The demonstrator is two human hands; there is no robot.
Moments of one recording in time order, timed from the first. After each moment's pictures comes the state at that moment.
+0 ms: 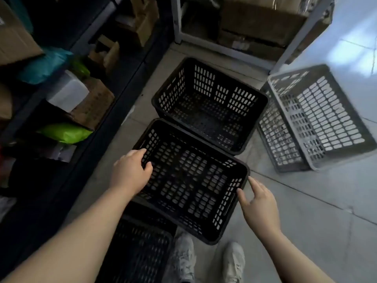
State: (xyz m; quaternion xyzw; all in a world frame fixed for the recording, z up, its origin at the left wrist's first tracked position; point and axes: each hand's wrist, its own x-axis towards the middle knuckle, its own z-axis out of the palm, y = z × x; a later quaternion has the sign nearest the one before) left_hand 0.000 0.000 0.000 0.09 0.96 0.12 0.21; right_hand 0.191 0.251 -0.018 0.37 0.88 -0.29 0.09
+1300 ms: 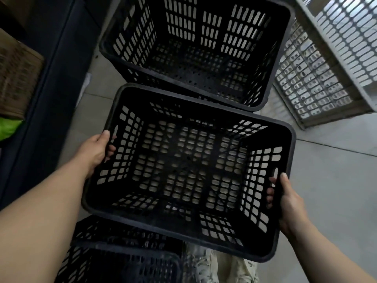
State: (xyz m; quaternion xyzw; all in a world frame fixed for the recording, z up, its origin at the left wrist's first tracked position) left_hand -0.093 -0.035 -0.248 -0.15 0.83 0.40 0.35; right_hand 0.240 0.251 -0.257 0.67 0.38 -0.64 -0.06
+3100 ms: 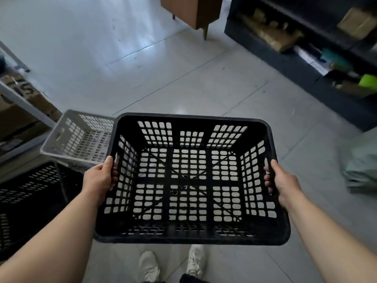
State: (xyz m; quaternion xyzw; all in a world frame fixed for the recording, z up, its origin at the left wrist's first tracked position) left_hand 0.379 0.427 0.199 0.20 0.79 0.40 0.42; right_hand 0.820 0.452 0.213 0.78 0.18 -0.48 -0.36
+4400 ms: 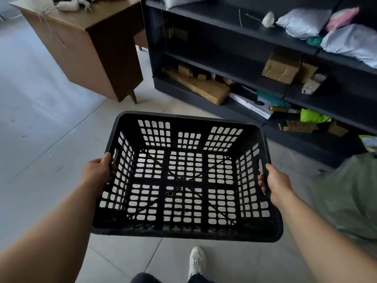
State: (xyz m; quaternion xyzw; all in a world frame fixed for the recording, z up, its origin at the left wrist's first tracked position) left_hand 0.647 1.185 0.276 0.38 0.74 0.32 0.46; right_hand 1.056 1.039 0.271 0.80 0.03 -0.38 -0.46
